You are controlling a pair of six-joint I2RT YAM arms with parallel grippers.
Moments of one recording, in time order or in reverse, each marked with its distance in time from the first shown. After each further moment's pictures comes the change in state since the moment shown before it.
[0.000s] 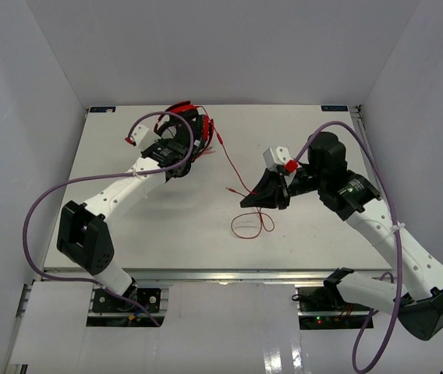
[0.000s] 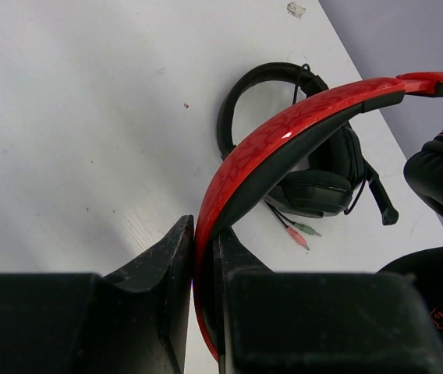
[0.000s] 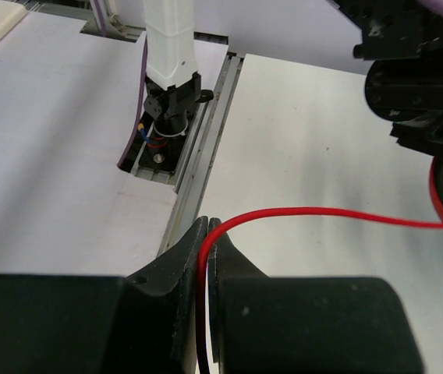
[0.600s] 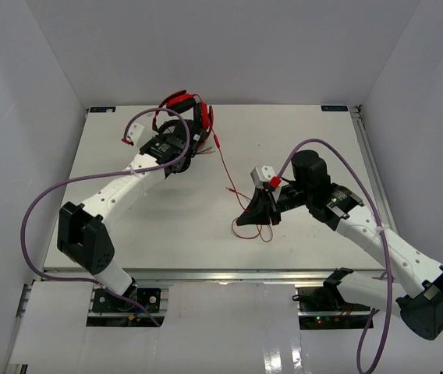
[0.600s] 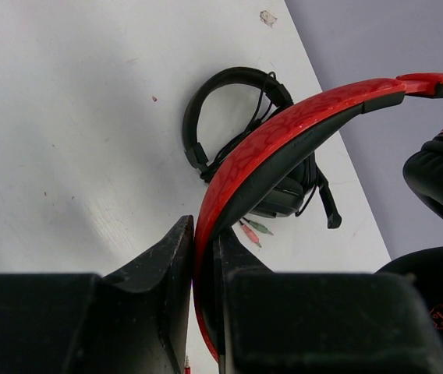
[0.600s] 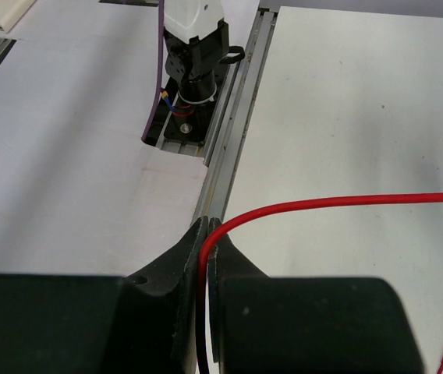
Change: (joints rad) left arm 0.000 0.004 0.072 -0.038 0.021 -0.131; right arm 0.066 -0.008 -0.201 0.081 0.036 0.020
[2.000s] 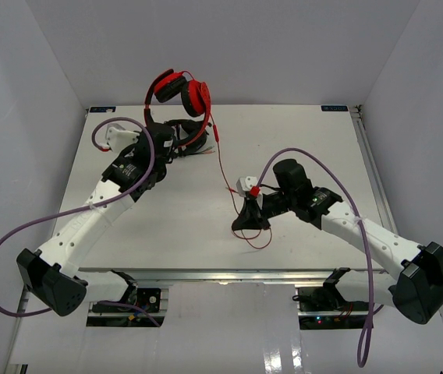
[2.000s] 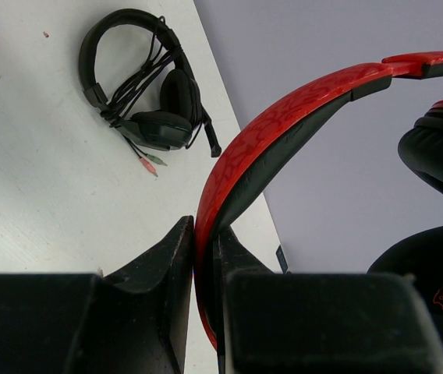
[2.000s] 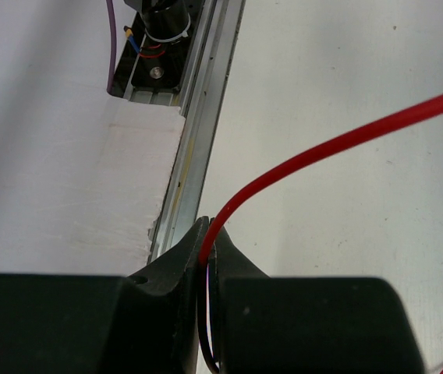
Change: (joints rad) left arm 0.000 -0.329 -0.126 0.171 0.223 0.022; right arm 0.033 0.113 -0.089 0.016 0.130 -0.105
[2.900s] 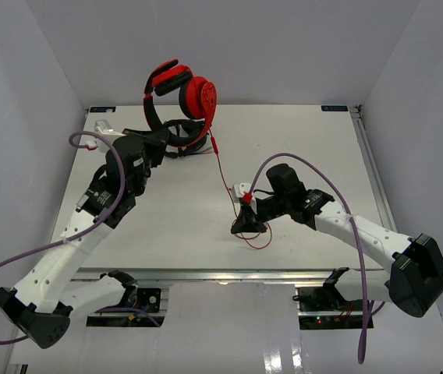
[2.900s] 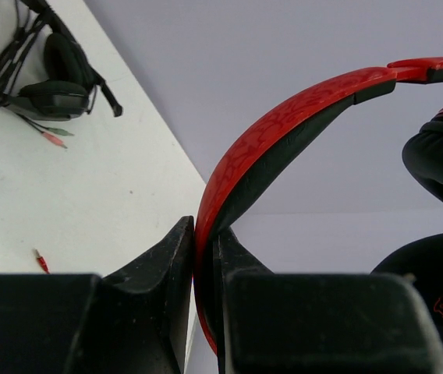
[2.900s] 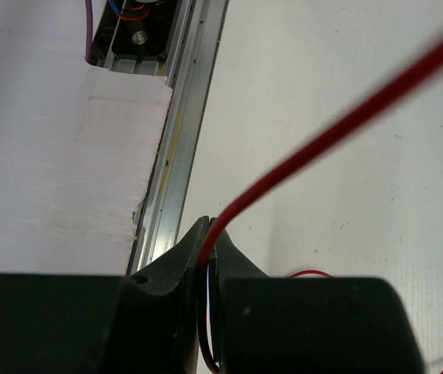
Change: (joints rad) left arm 0.000 -0.221 -0.134 0.273 0.193 0.196; right arm 0.033 0.056 -0.031 0.000 0.066 -0.060
